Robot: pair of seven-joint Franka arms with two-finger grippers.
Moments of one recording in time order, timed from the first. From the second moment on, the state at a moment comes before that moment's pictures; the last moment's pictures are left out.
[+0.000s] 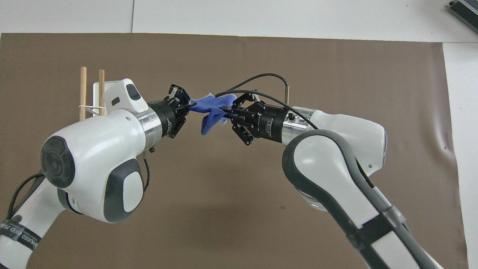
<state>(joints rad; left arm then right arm) 0.12 0.00 -0.62 -2.08 -0.36 2.69 -1.34 0.43 0.14 0.07 -1.93 1.37 2.53 0.79</state>
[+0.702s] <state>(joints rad) 0.12 0.00 -0.52 -2.07 -0.36 2.69 -1.17 0.37 0.15 0.06 -1.95 0.94 2.56 0.42</state>
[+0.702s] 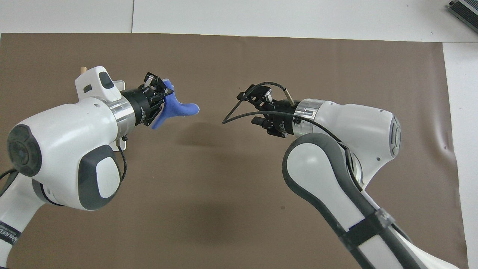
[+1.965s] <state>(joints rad) 0.13 0.02 -0.09 -2.07 -0.36 2.66 -0.81 0.02 -0.02 0.05 -1.76 0.04 1.86 0.32</state>
